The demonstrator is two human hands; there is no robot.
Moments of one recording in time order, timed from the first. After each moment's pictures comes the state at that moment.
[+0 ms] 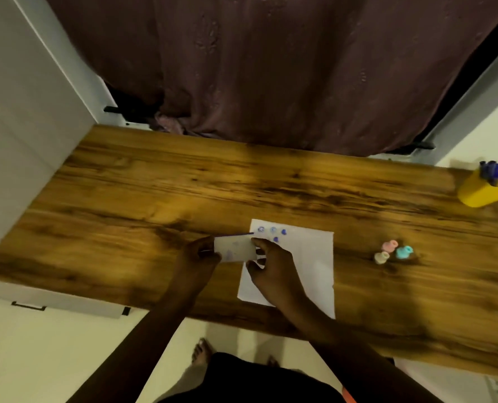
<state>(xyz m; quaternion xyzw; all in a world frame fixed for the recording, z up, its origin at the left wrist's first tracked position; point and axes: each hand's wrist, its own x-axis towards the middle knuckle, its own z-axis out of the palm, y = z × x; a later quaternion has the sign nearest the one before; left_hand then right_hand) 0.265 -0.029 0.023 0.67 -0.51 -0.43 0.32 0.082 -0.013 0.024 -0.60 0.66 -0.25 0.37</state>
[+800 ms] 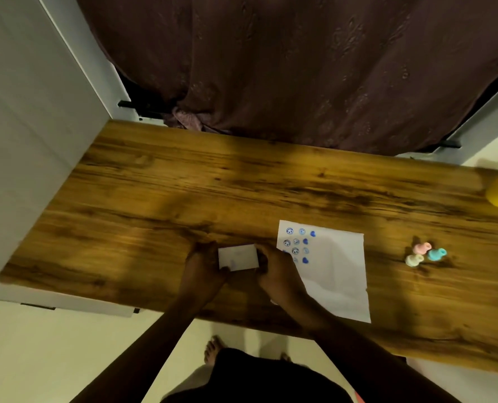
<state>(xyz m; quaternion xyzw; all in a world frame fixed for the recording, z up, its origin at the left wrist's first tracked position) 0.331 -0.044 -0.016 0.67 -0.63 -0.33 0.22 0.148 -0.033 -0.015 -0.63 0.69 -0.16 0.32</state>
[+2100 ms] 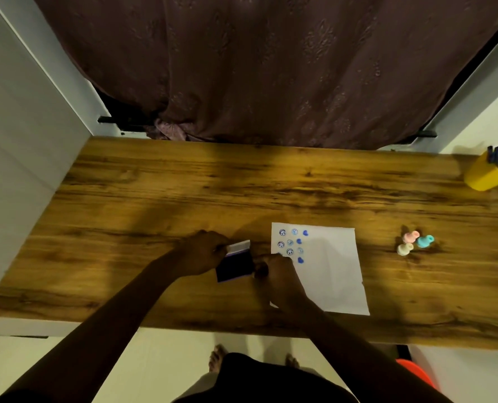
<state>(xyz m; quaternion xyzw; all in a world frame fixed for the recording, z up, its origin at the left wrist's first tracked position) 0.349 -0.131 0.009 0.47 -0.83 -0.31 0.00 0.141 -0.032 -0.014 -0.56 0.73 -0.14 0.37</state>
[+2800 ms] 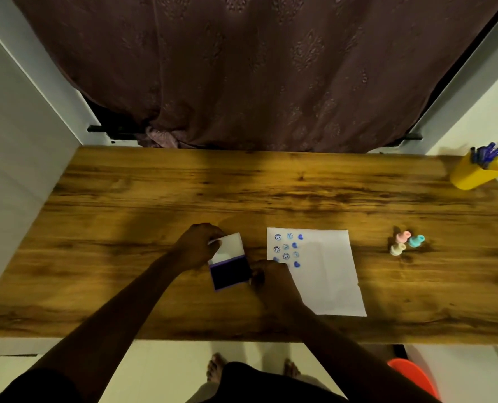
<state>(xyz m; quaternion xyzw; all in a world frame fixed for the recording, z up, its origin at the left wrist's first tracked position) 0.344 -0.164 -0.008 0.52 -0.80 -0.31 0.05 0.144 -0.027 -0.017 -0.58 0.74 -0.13 0.32</state>
